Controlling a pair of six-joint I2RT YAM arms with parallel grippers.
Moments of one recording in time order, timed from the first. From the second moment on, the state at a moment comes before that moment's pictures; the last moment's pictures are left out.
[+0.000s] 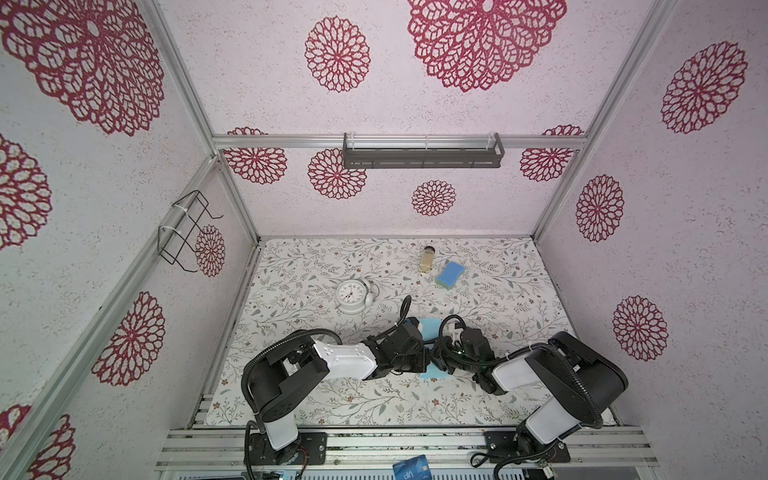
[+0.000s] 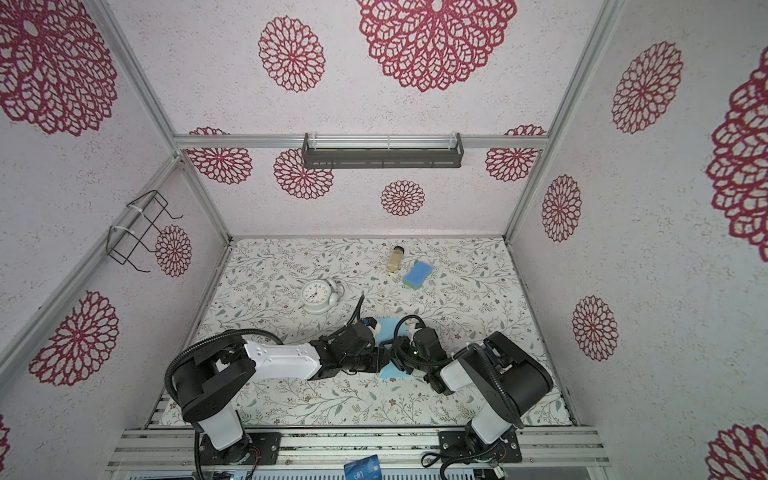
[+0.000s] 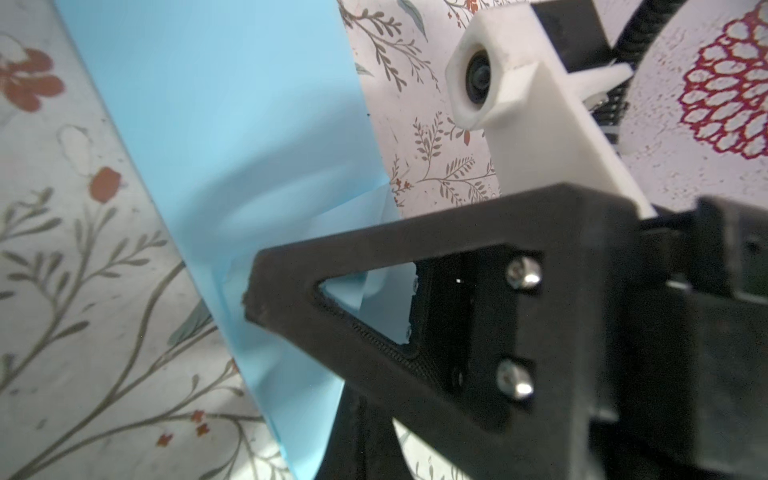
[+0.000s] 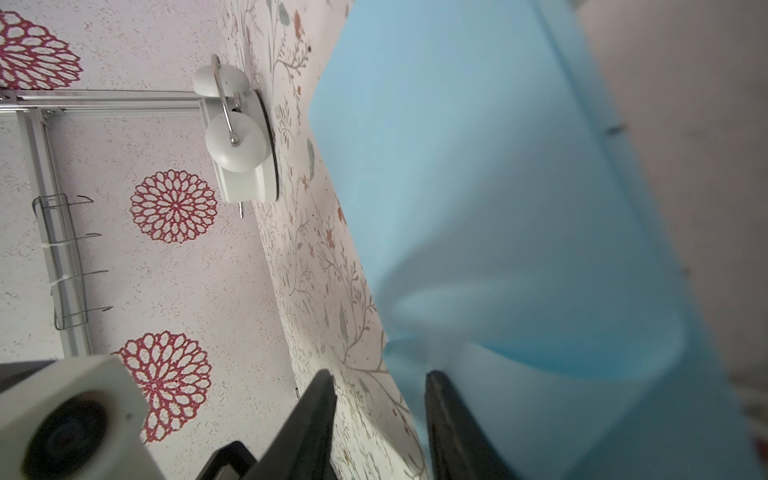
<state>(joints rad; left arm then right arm) -0.98 1.77 0.83 0.15 0.15 -0.87 0.56 1.62 0.28 0.79 -0.34 1.34</state>
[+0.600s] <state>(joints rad) -0.98 1.81 0.81 0.17 0.15 -0.89 0.56 1.64 0.27 0.85 -0.34 1.37</state>
